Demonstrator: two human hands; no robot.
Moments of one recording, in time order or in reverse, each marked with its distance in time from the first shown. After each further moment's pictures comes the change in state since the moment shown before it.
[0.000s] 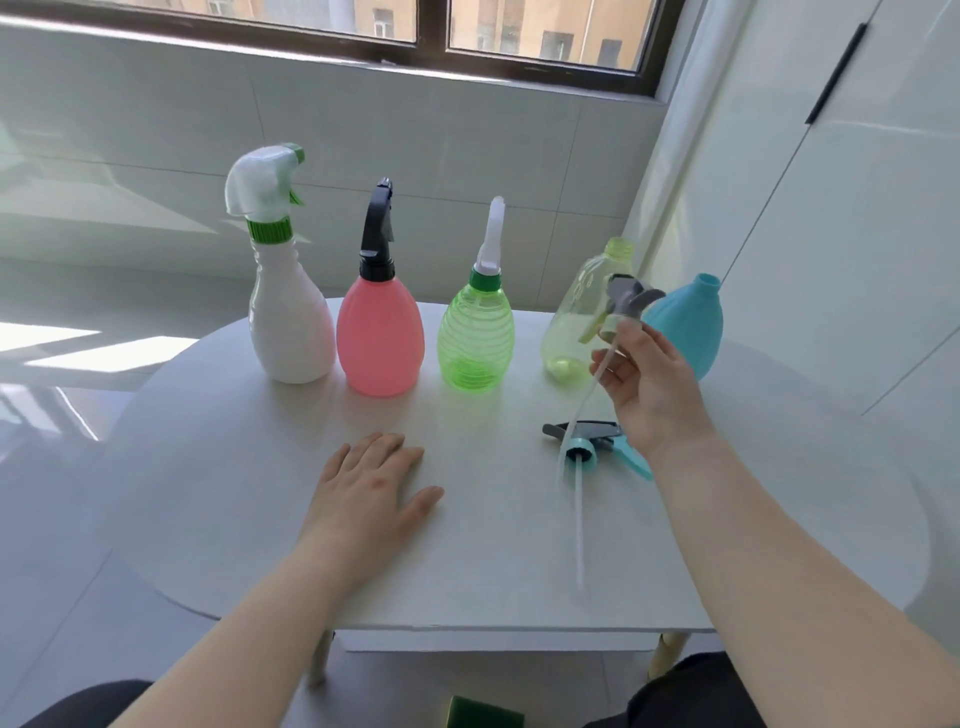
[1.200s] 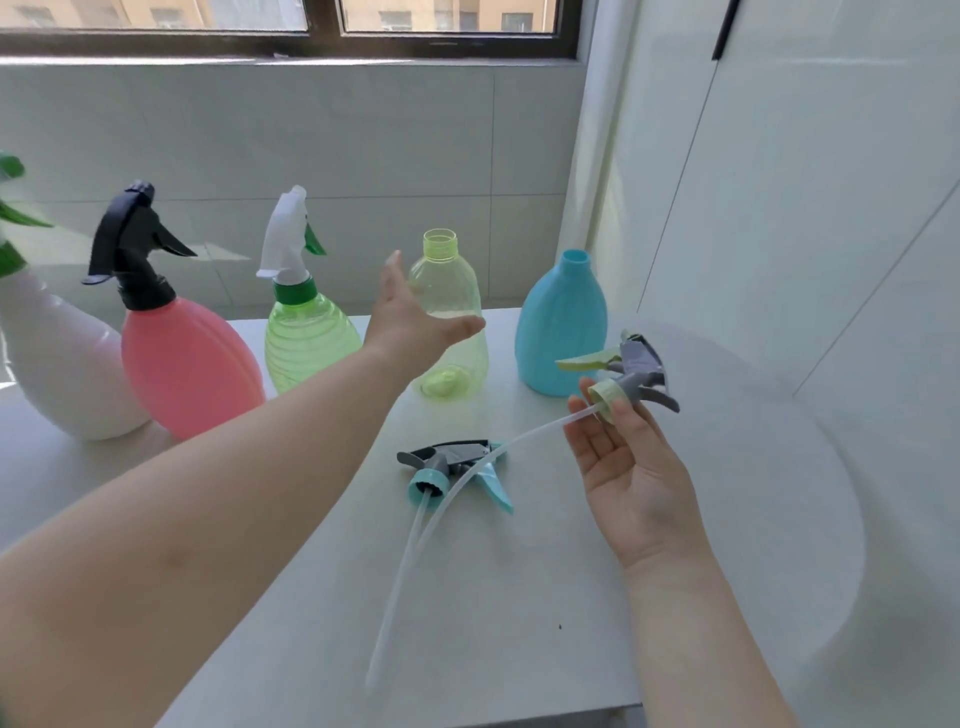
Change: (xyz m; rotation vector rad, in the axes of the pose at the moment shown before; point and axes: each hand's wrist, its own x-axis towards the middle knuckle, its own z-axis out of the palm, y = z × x) left_hand 0.175 0.167 0.005 -0.733 0.165 -0.146; right_hand 0.005 -0.001 -0.120 0.399 0.111 0.095
